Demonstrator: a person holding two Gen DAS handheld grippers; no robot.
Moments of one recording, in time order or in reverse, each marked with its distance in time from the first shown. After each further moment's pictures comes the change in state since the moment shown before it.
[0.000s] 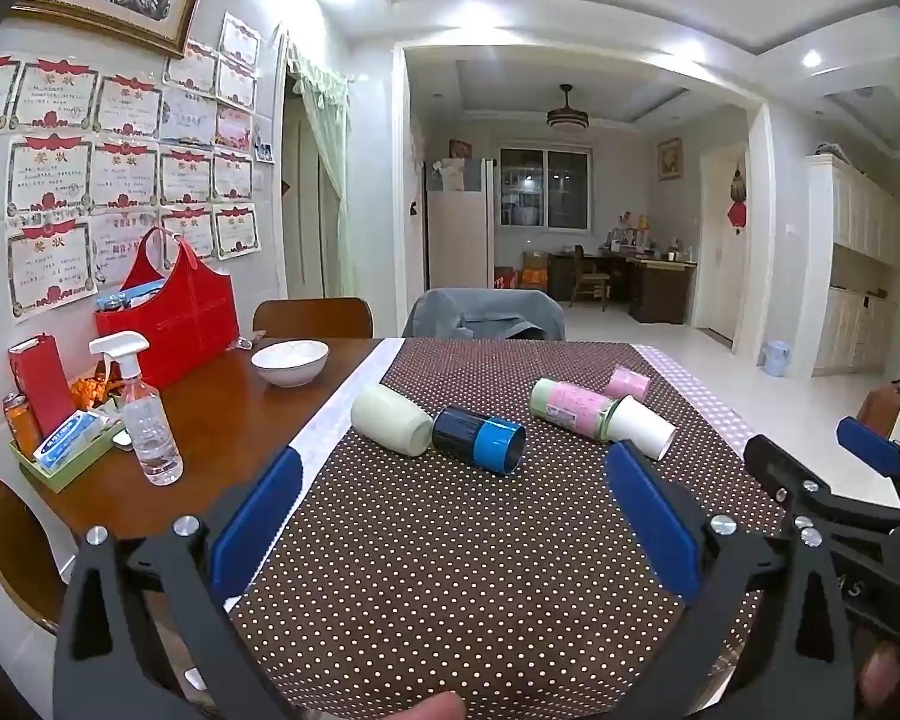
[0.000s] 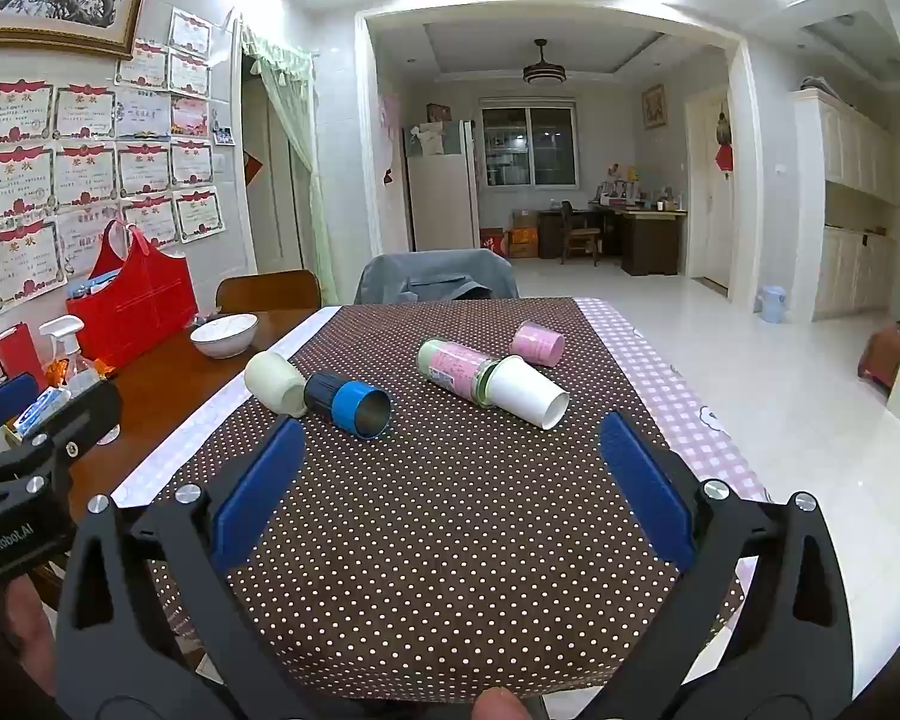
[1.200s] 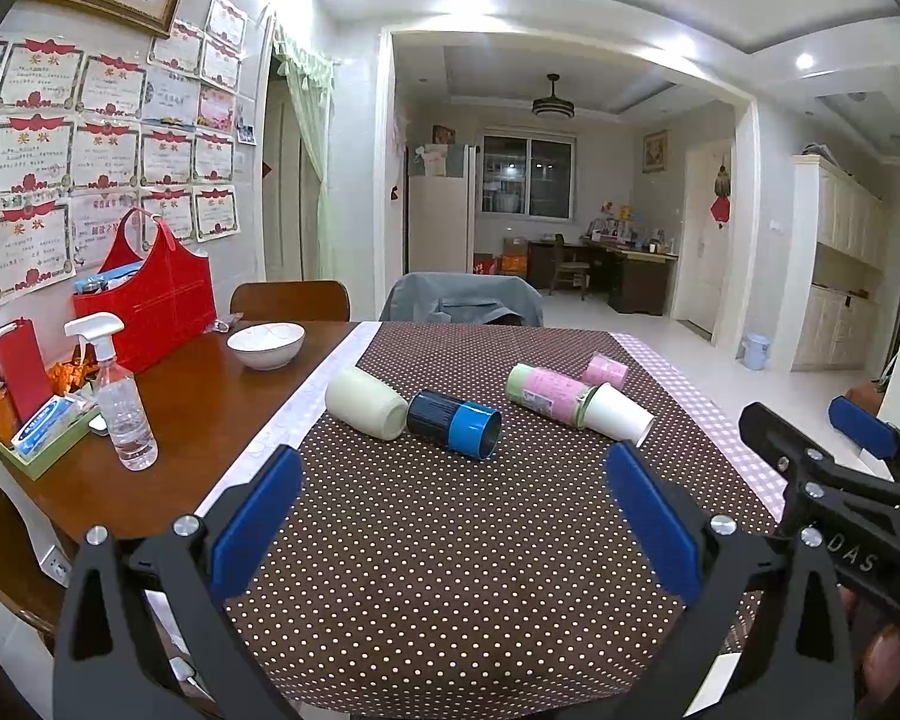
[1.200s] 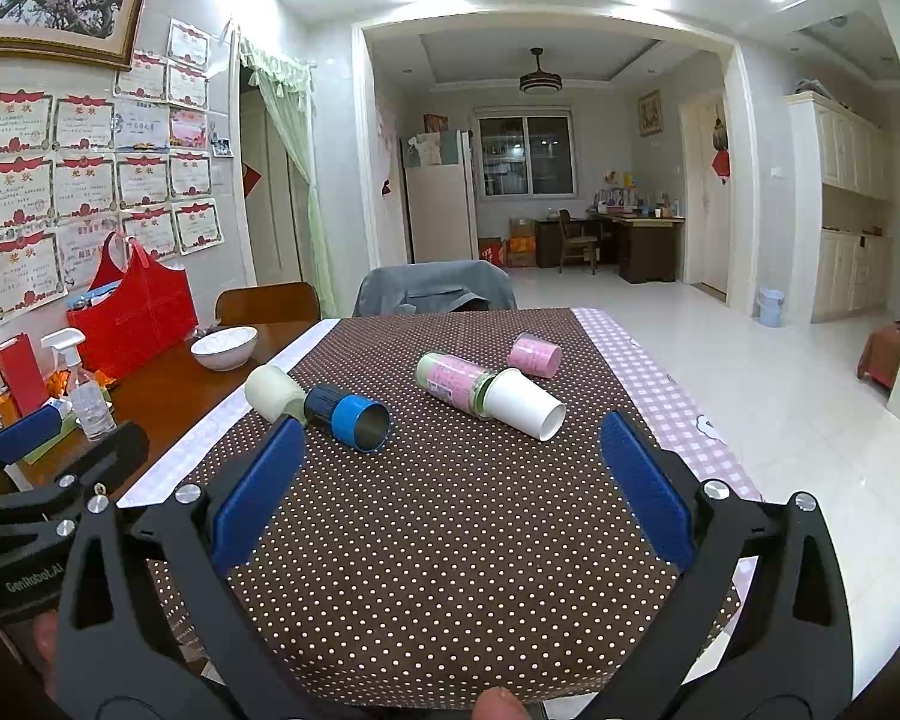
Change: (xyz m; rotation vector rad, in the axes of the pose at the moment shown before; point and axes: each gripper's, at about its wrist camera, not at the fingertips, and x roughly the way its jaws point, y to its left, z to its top) left arm 0.009 -0.007 -0.007 -0.002 0.038 -0.051; right arm -0.007 -0.002 0.010 -0.002 -0.023 -0.006
